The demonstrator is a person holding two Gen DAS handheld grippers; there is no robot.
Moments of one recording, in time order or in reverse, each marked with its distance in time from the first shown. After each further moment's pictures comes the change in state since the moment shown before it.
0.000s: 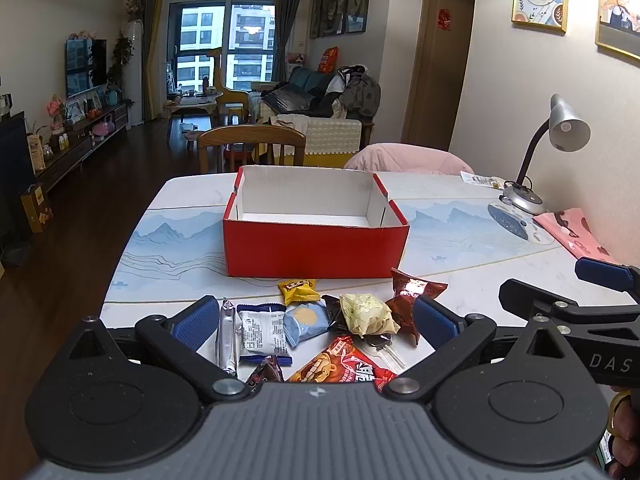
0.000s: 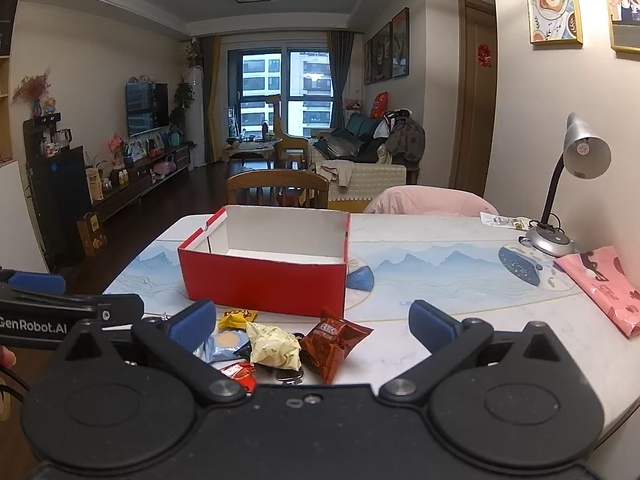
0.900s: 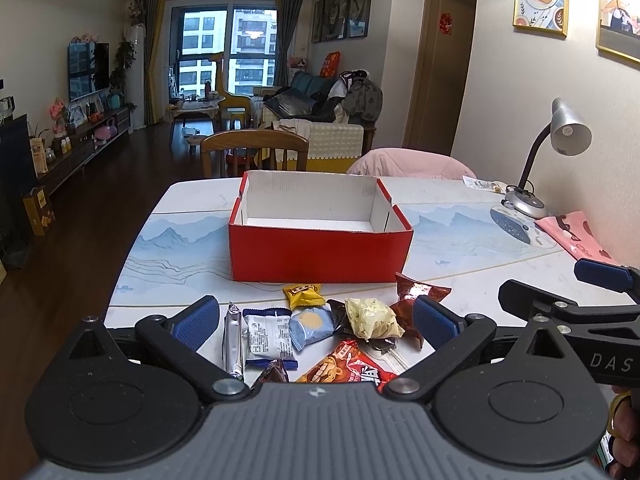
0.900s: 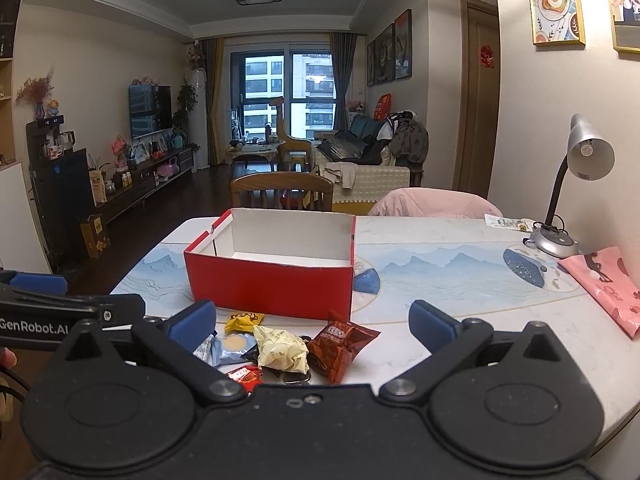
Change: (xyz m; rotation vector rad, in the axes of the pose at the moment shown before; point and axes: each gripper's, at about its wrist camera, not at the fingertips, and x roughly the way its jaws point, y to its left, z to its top) left arm -0.005 0.007 0.001 0.003 -0.018 0.004; right arm 0.001 0.004 -0.001 0.002 0.000 -0.005
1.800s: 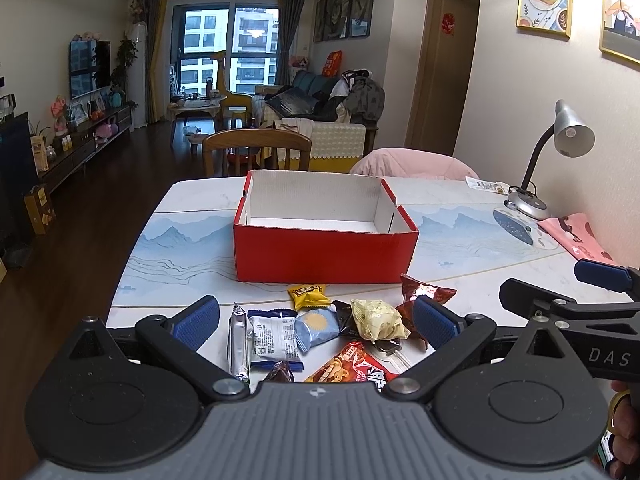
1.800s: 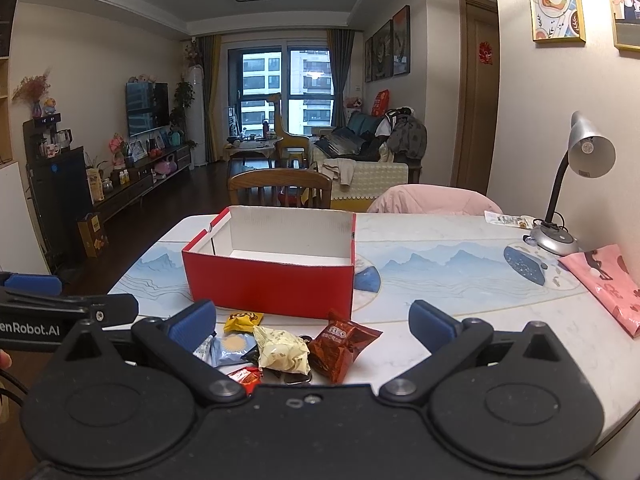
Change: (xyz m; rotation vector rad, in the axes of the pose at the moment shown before) left arm 0.003 0.005 0.000 -0.009 0.002 0.002; right arm 0.004 0.004 0.000 -0.001 0.004 0.003
